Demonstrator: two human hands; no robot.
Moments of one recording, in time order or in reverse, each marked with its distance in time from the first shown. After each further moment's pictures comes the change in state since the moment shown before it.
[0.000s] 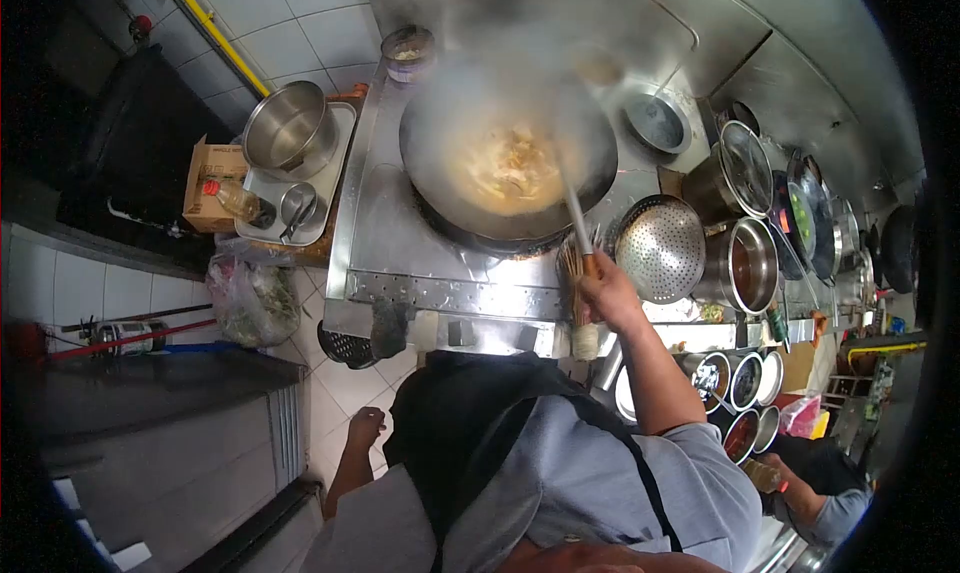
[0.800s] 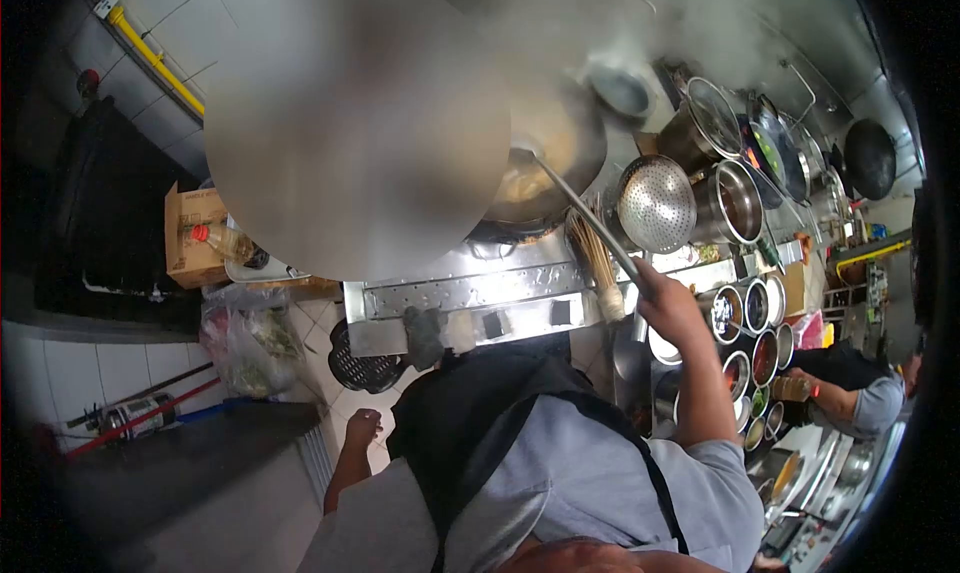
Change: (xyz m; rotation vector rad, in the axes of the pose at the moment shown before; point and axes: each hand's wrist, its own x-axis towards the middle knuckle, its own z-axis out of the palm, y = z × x) left_hand 0.088 -0.020 -0.128 -0.027 -0.139 -0.004; right_hand -0.116 -0.019 0.033 -0.808 0.341 -0.069
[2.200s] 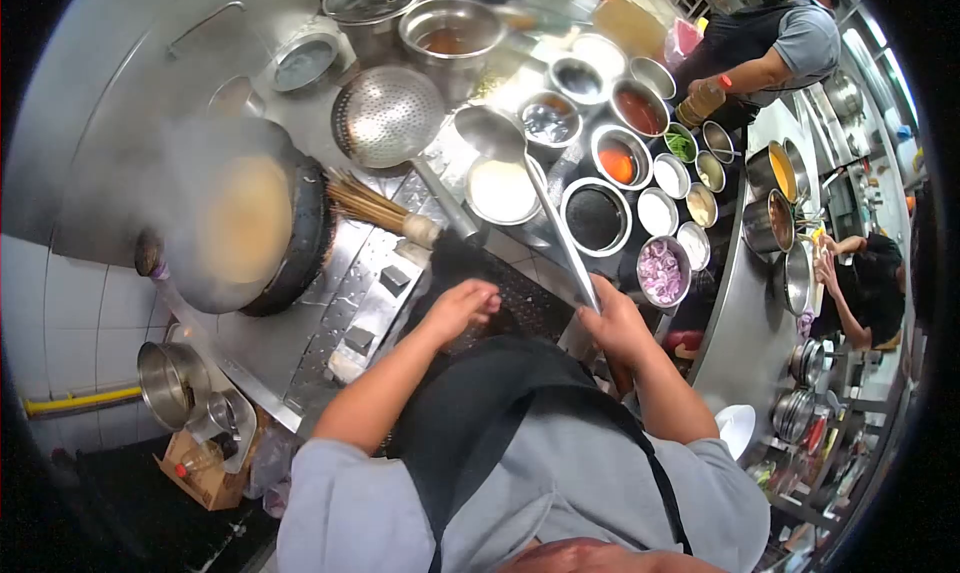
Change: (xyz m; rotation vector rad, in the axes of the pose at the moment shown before) left_hand -0.116 0.285 0.402 0.504 -1.275 0.331; right_hand -0.281 0.092 0.091 0.742 0.365 0.760
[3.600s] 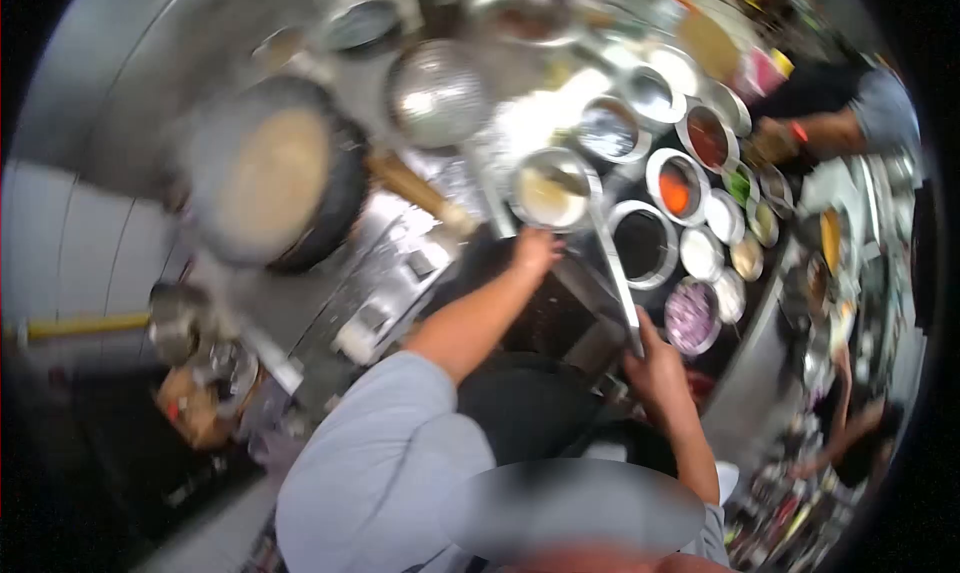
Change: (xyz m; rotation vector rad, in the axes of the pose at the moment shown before) left_hand 0.174 -0.005 0.042 -0.392 0.505 0.018; right_hand 0.008 0.024 -0.031 -0.377 -0.075 0.020
